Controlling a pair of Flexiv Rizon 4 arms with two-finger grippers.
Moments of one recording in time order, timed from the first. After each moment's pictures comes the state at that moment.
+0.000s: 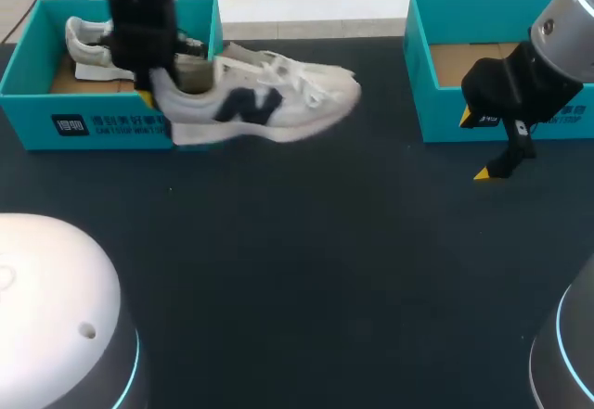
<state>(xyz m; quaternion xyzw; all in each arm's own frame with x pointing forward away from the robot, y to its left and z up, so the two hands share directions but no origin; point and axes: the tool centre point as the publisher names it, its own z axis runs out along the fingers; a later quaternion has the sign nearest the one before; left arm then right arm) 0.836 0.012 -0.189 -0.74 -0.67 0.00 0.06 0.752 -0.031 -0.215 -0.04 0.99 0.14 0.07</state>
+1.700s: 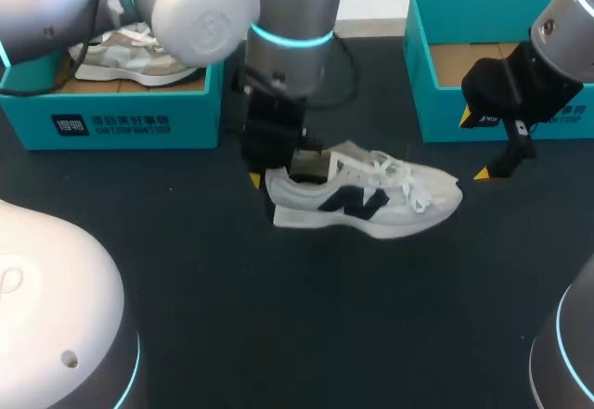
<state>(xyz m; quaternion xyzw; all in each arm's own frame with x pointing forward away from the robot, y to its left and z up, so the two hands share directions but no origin) 0.760 -0.128 -0.290 -0.77 -0.63 -0.01 0.09 0.752 -0.031 -0.215 -0.04 0.99 0.14 0.07</state>
